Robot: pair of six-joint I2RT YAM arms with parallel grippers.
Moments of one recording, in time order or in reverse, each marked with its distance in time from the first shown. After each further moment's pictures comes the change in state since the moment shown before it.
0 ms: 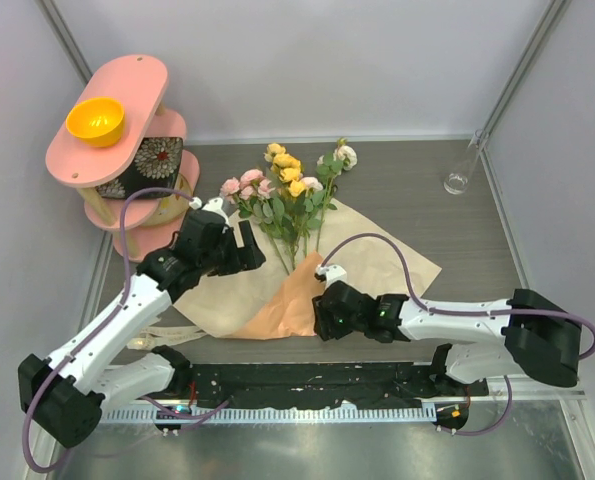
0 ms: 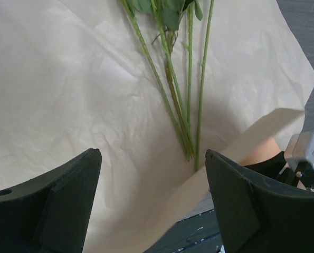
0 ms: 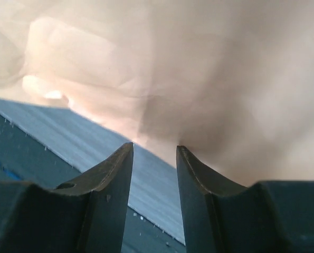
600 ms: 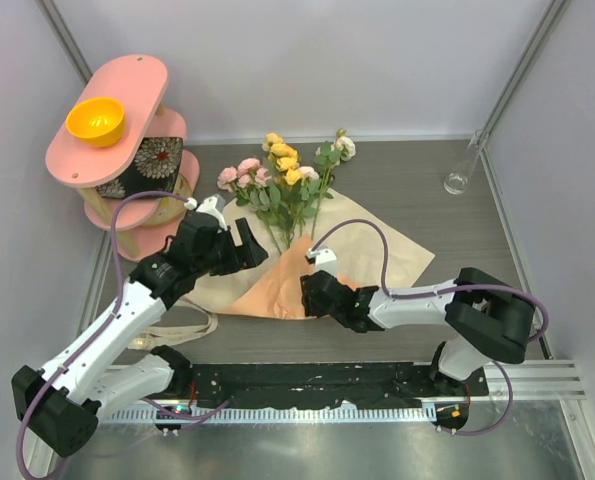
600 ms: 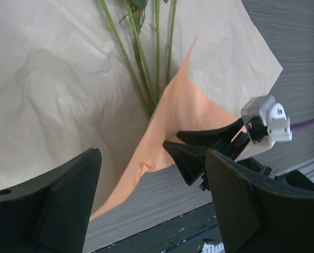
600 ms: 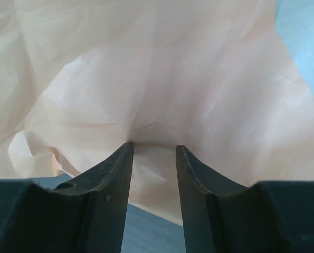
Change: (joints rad) left arm 0.000 -0.053 -0.032 0.058 0.057 -0.067; right arm -0.037 0.266 0.063 0.290 0.263 -0.003
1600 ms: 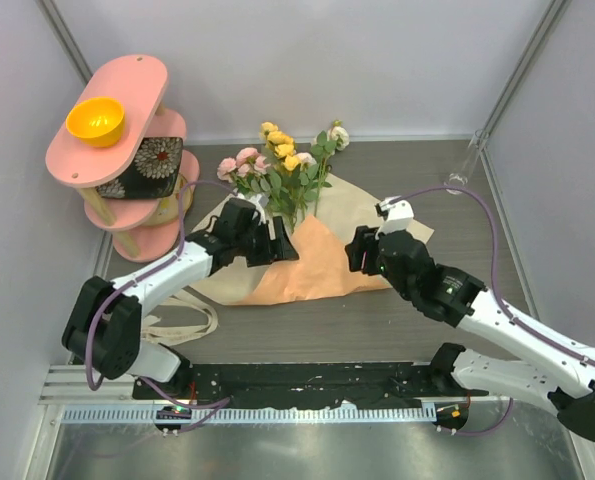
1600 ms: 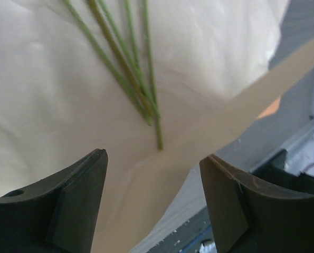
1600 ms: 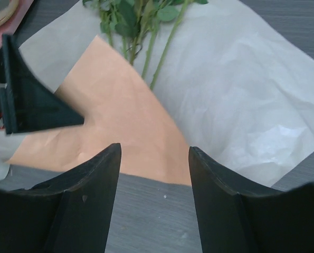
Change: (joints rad) left arm 0.014 0.473 0.051 0.290 0.239 0.042; right arm -0.206 -0.628 0.192 -0.483 0.074 -0.185
